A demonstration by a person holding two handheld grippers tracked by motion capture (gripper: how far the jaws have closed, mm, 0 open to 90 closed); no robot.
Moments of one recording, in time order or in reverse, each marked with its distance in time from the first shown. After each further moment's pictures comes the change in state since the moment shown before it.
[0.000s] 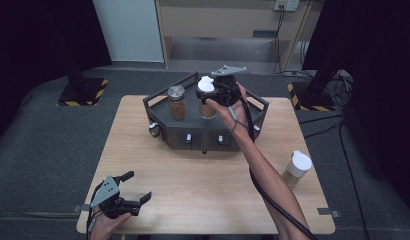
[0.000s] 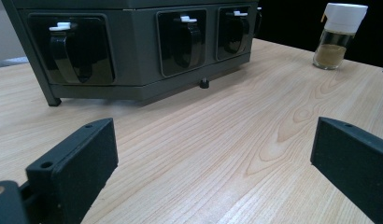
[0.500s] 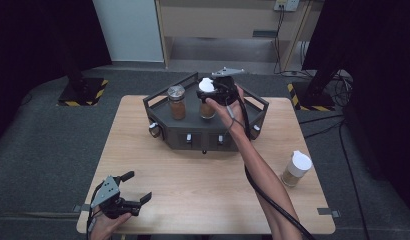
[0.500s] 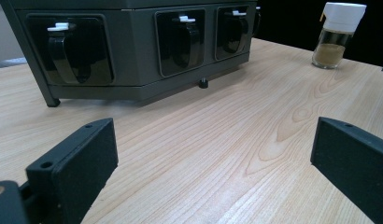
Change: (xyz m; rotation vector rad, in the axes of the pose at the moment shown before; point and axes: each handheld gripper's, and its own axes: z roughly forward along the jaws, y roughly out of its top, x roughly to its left) left arm 0.000 0.000 0.000 0.000 -0.003 0.004; right arm -0.016 -0.014 0.028 0.015 -0.008 0.037
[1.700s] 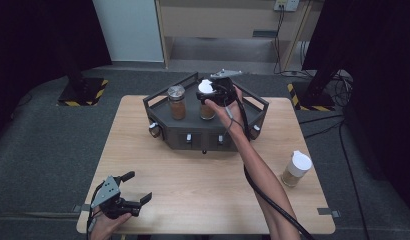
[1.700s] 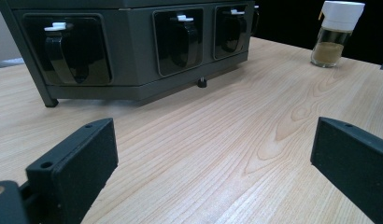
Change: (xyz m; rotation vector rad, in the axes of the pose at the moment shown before) left arm 0.000 0.000 0.001 0.001 -0.005 0.003; right arm -0.001 -0.005 0.009 0.009 0.000 -0.009
